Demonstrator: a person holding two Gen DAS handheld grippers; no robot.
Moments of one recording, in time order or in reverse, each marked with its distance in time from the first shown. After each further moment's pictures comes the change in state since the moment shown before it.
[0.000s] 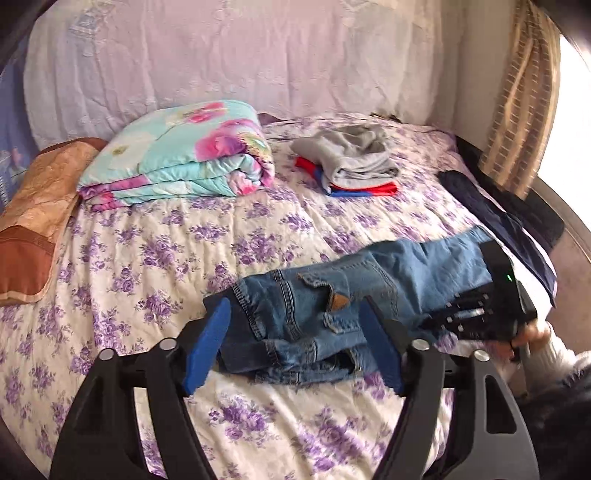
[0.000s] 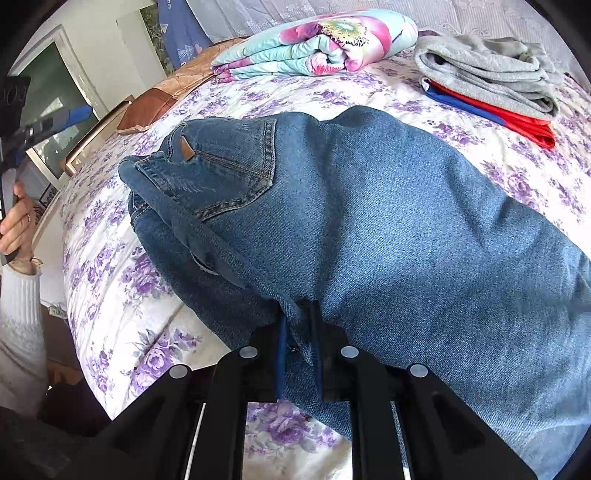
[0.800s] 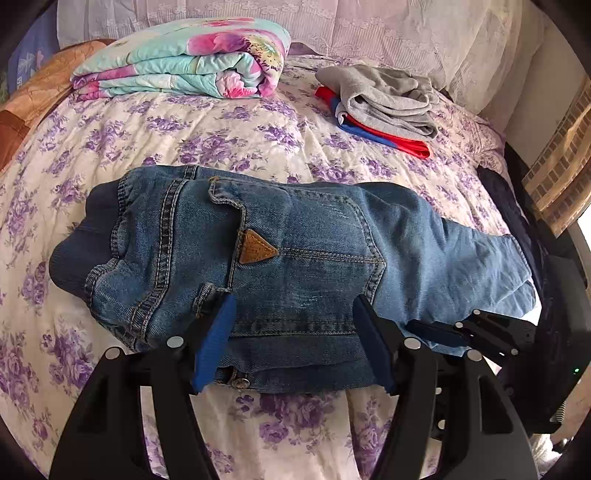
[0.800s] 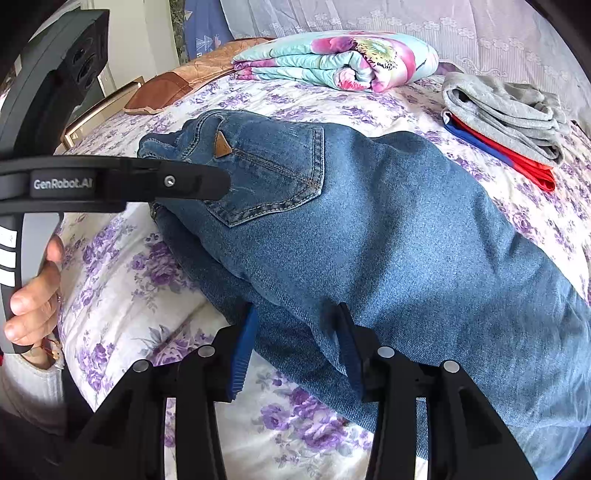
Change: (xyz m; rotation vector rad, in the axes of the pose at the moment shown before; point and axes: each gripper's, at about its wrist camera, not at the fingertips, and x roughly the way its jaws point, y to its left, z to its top) left arm 0.105 -0.059 -0.052 -0.263 0.171 -0.004; right arm 0.002 0.033 0.001 -0.104 -0.029 -0.072
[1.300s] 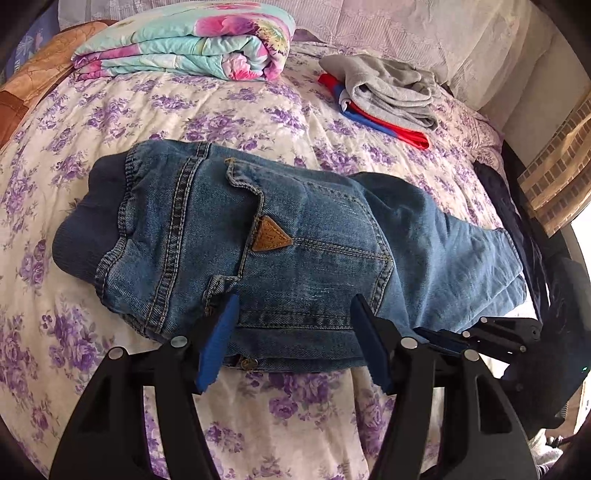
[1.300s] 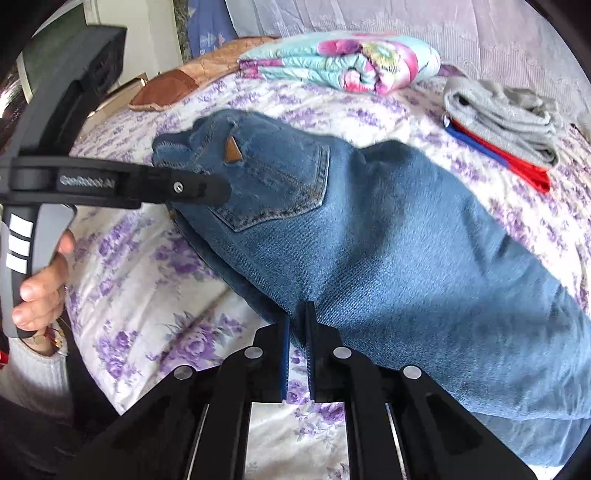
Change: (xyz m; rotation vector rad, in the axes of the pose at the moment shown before) left arm 0.003 0.007 -0.007 -0.008 0.067 0.003; right arm -0.004 0.007 -0.005 -0.010 0.042 -0.011
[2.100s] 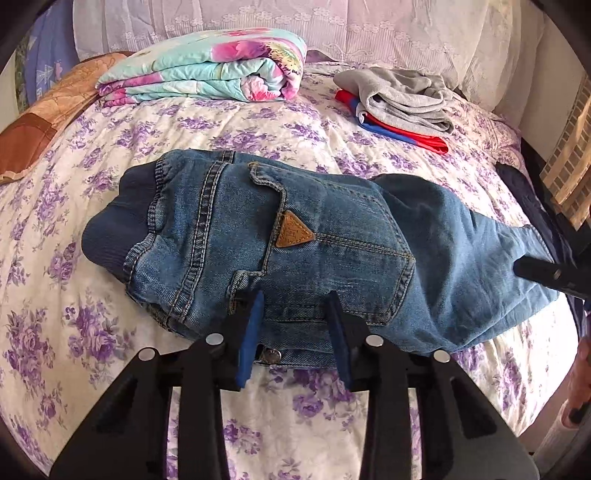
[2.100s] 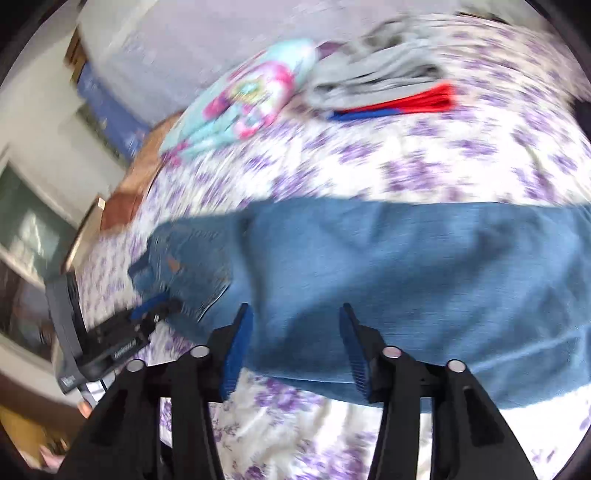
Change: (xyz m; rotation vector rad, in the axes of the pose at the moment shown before) left arm -0.007 0.002 -0.021 0.028 -0.119 0.107; right arm -0.086 -0.126 -0.025 0.614 -0.171 0.086
